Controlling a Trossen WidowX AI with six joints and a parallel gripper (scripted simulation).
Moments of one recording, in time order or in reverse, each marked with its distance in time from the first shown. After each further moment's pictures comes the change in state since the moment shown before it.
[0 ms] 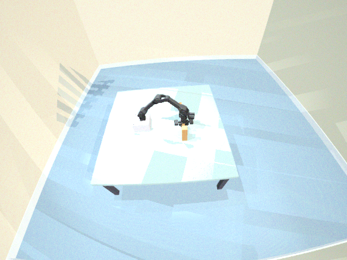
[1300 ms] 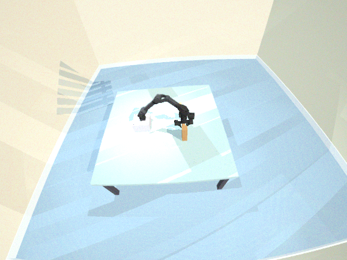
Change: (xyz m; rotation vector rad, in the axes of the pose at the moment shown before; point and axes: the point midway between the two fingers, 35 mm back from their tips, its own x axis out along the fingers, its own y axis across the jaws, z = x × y) arm 0.003 0.001 0.000 0.000 -0.001 0.004
